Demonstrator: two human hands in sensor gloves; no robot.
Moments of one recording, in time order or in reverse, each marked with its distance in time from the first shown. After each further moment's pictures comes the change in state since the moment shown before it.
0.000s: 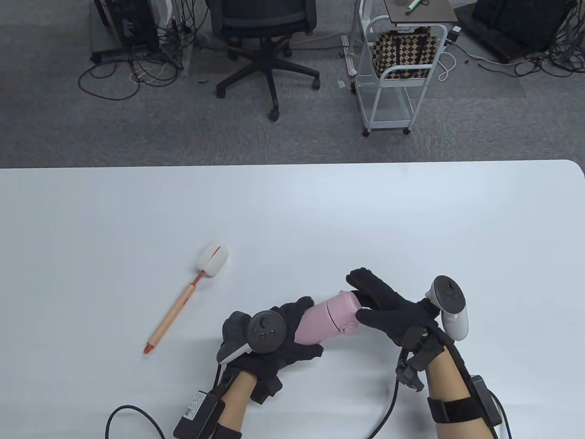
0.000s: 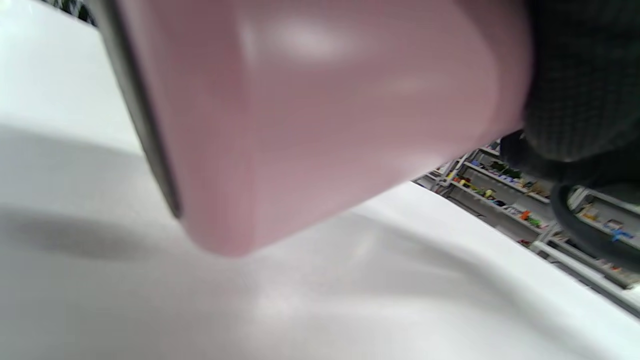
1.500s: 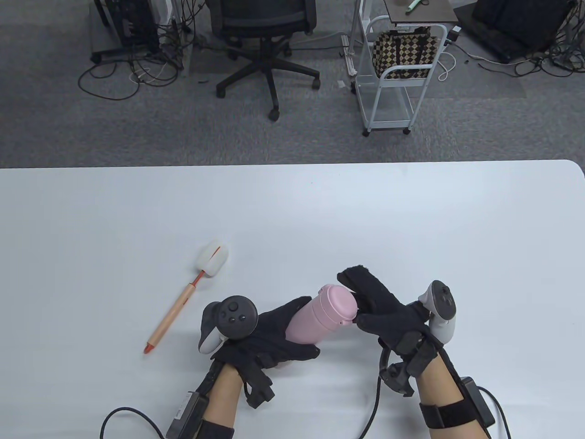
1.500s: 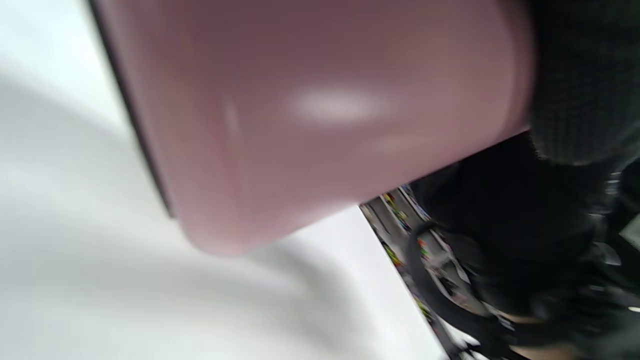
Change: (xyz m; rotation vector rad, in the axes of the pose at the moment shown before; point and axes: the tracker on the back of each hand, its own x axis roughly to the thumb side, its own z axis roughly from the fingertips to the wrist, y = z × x) left_hand -0.014 0.009 0.000 -0.136 -0.142 0.485; right_hand 0.011 0.022 -0.007 0.004 -0.219 -0.191
